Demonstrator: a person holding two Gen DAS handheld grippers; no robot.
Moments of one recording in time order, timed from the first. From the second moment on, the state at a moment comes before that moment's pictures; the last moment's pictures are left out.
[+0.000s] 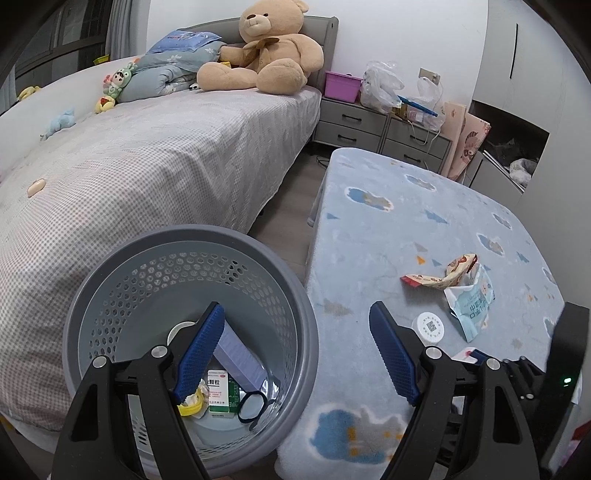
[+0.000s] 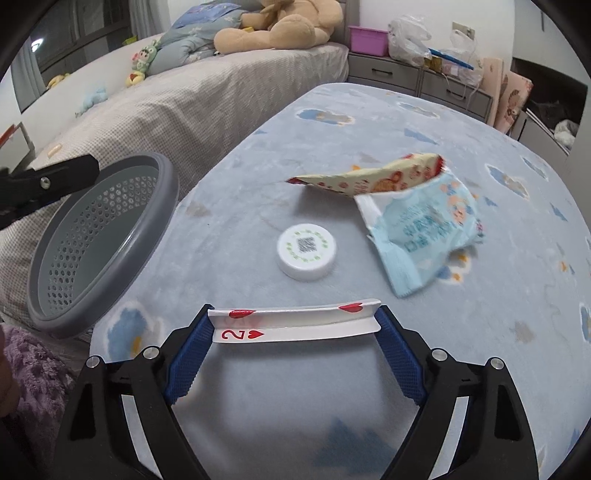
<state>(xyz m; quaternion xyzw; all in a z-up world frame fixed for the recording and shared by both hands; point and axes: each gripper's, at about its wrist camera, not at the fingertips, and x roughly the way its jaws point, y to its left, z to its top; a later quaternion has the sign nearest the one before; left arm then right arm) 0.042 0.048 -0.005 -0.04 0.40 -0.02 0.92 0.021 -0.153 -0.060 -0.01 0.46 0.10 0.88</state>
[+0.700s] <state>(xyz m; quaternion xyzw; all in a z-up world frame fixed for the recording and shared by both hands) 0.049 -0.048 -0.039 0.03 0.41 -0.10 0.91 -0.029 -0.263 -0.025 0.07 0.43 0.04 0.90</state>
